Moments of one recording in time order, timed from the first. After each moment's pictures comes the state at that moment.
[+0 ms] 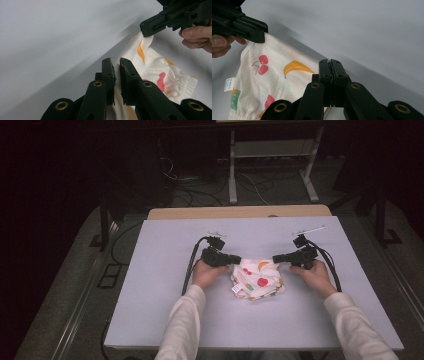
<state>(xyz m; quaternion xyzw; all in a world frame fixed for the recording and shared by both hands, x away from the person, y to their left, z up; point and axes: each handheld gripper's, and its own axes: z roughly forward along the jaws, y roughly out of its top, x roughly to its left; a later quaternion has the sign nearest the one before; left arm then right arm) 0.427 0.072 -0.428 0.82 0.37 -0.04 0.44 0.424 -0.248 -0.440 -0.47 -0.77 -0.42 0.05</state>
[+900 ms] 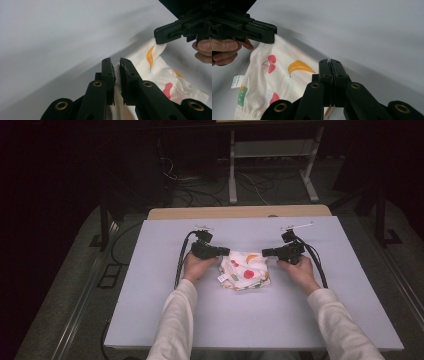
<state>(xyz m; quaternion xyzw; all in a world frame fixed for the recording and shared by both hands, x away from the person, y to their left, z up) 0.459 0.105 -0.435 0.79 0.40 -0.03 0.46 0.438 -0.213 -0.436 -0.49 -0.76 -0.43 0.02</state>
